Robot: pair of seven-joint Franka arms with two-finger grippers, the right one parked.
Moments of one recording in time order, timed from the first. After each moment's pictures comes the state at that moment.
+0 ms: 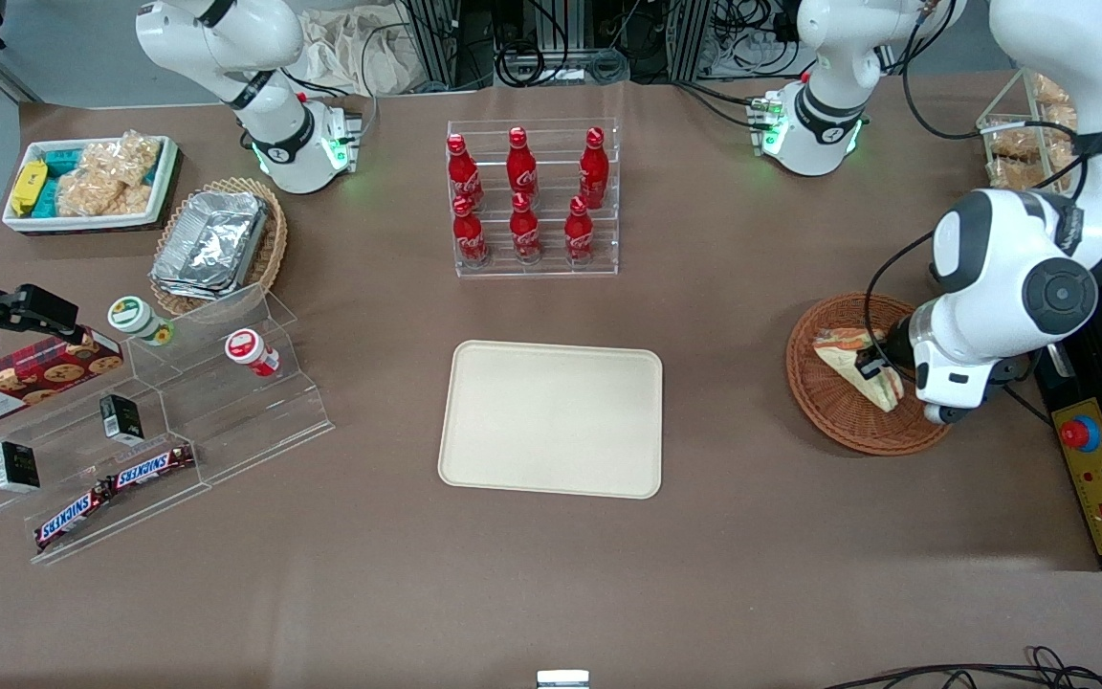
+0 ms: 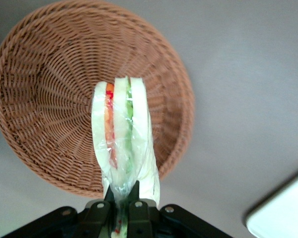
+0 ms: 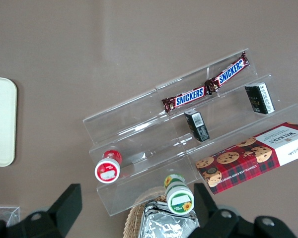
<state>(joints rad) 0.16 0.19 -0.29 -1.96 0.00 1.98 -0.68</state>
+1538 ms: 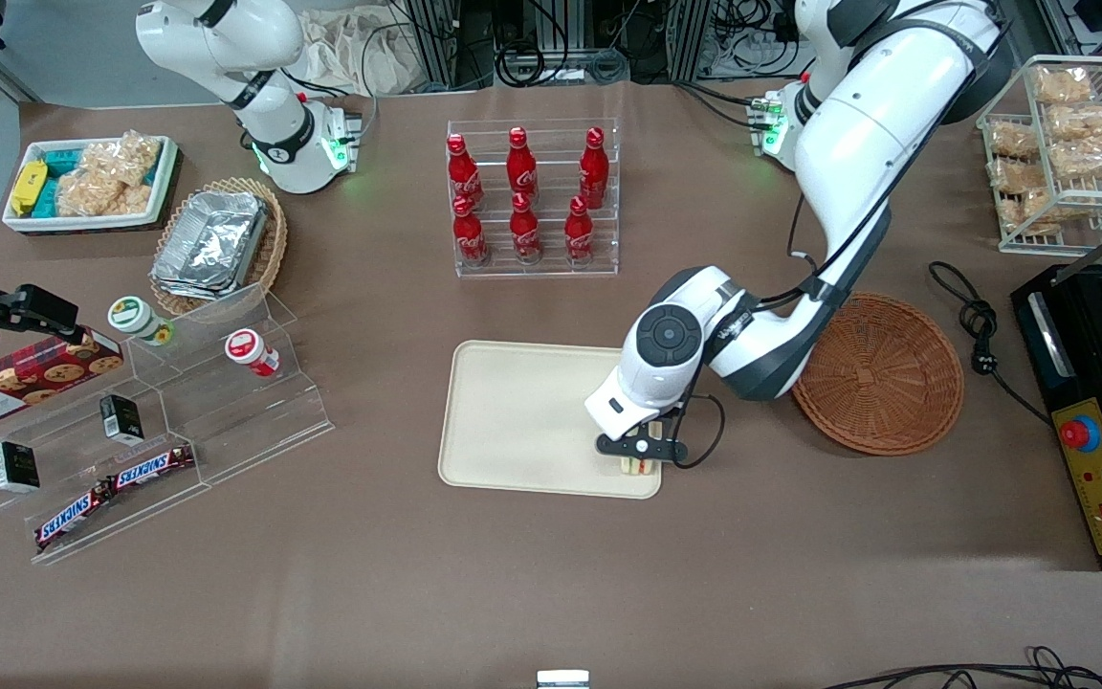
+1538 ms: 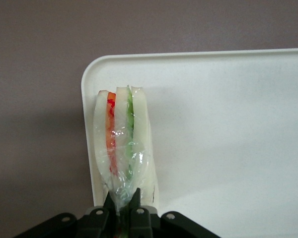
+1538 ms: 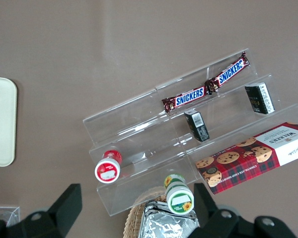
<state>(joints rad) -0.18 0.79 -0.54 -1.47 0.42 2.17 -0.69</state>
